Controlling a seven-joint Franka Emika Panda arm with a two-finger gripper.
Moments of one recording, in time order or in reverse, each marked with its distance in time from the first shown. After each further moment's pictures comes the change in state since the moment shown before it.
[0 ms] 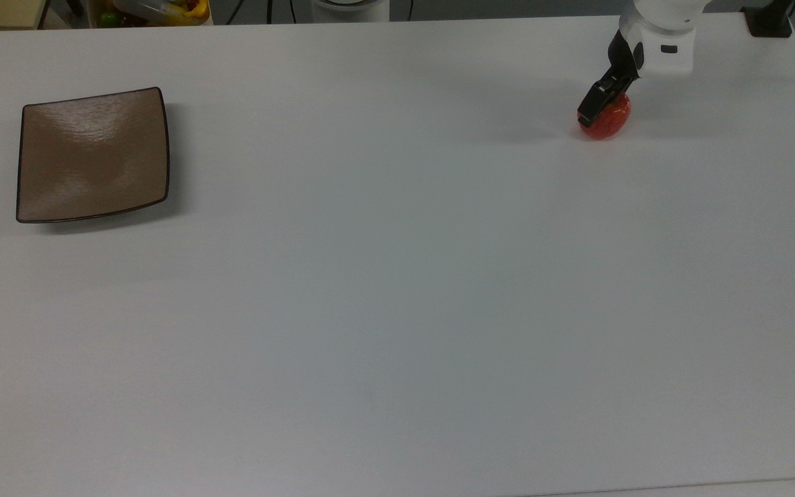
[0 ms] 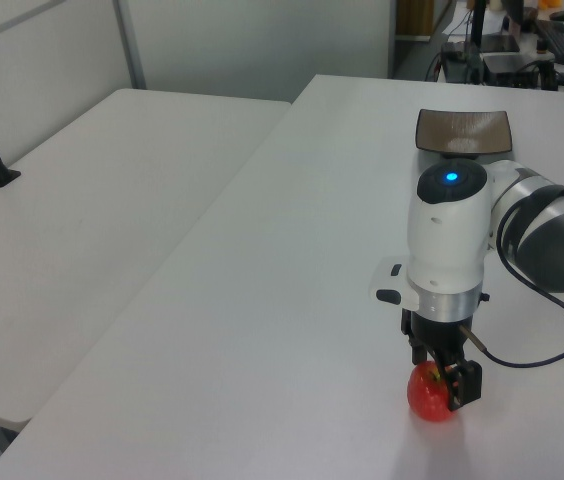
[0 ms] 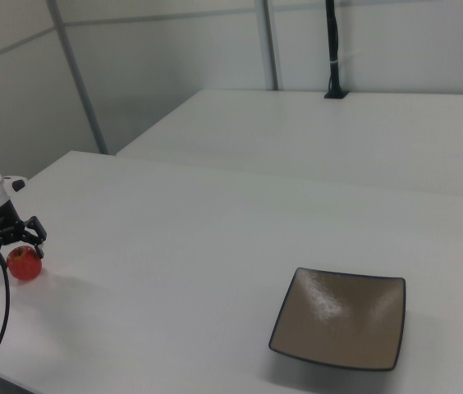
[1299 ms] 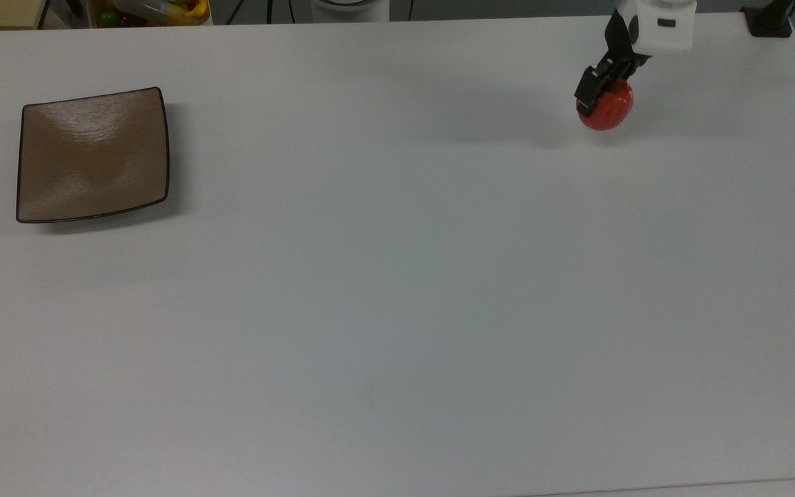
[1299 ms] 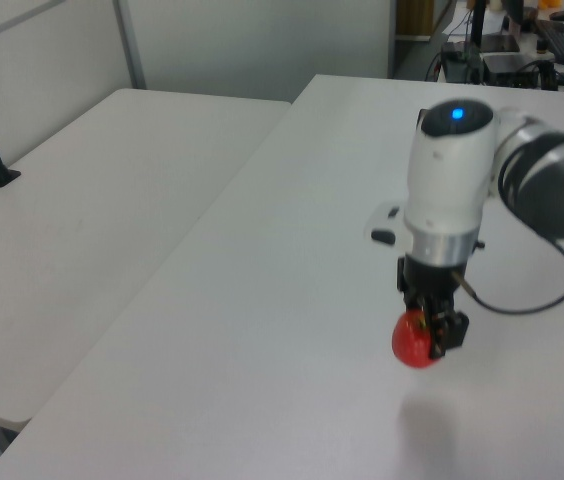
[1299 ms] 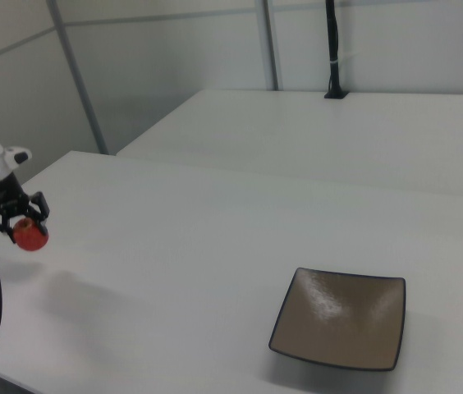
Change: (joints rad) arm -0.055 -0.114 -0.003 0.007 0.012 -0.049 0.017
